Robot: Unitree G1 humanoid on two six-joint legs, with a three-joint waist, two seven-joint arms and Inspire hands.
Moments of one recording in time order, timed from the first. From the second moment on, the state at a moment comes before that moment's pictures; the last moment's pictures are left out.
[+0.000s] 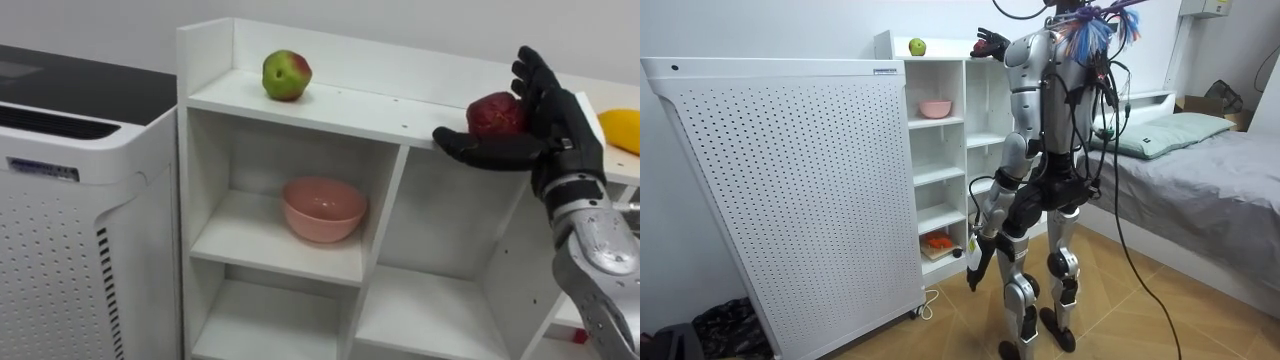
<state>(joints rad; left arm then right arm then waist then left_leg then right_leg) 0.21 0.24 0.03 1.01 0.46 0.12 -0.03 -0.71 -0.48 0.04 0.39 0.30 -0.04 -0.20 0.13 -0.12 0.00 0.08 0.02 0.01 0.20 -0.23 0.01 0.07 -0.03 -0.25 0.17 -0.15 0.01</state>
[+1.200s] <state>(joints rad) 0.17 0.25 0.01 1.00 0.42 0.12 0.03 -0.62 -0.47 0.06 0.30 0.23 -0.11 -0.27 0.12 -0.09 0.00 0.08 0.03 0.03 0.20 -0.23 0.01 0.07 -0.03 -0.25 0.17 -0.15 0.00</state>
